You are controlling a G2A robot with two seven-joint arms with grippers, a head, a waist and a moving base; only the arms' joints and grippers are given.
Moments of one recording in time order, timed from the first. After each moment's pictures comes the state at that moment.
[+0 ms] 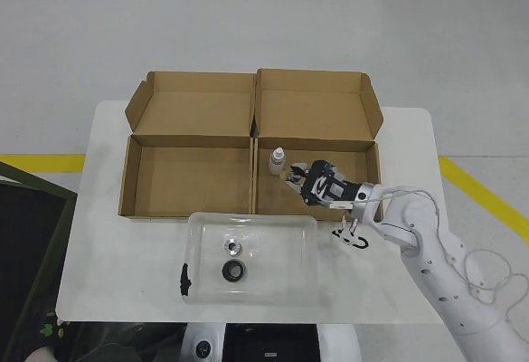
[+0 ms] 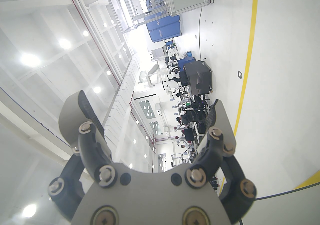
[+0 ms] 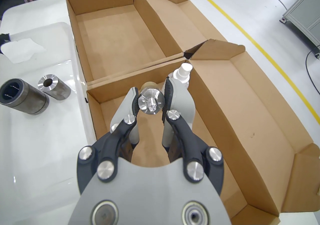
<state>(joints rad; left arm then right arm) -0.33 -0.16 -0.45 -1.44 1.96 -0.37 0.19 -1.06 -1.10 1.11 -1.71 -1.24 -0.67 0.33</state>
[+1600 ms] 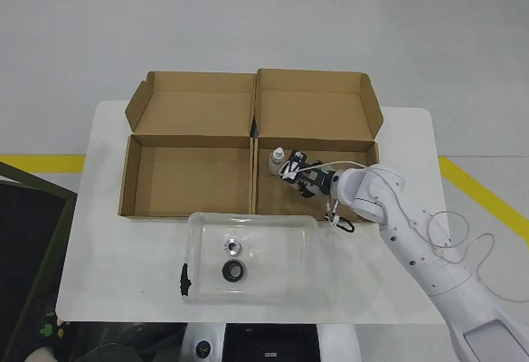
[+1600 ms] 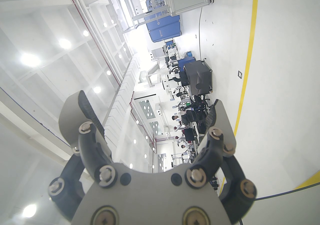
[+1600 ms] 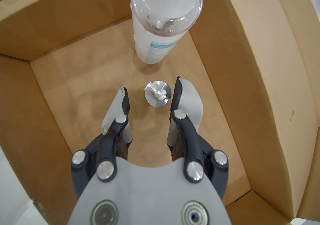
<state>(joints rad) -0.33 -0.16 -0.45 -1.44 1.96 -0.37 0.19 -0.82 -1.17 0.90 -1.43 -1.25 -0.56 0.61</state>
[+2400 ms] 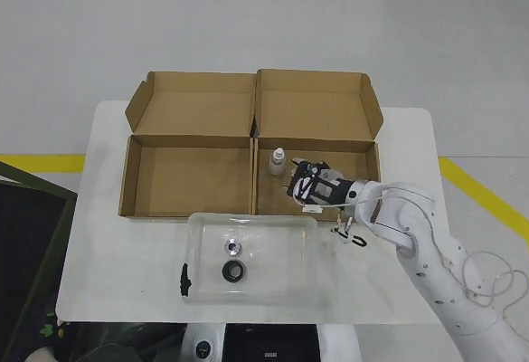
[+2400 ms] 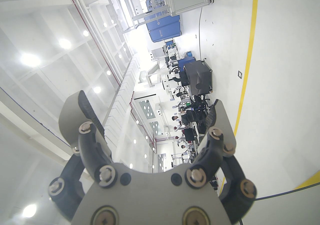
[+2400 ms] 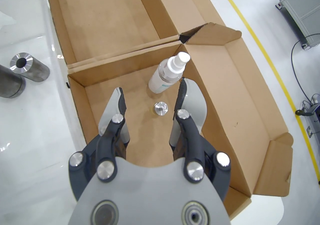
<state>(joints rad) -0.33 -0.16 -0.45 -1.44 1.96 -0.37 0.19 -1.05 -1.11 1.08 -1.84 -1.32 -0.64 0.51</state>
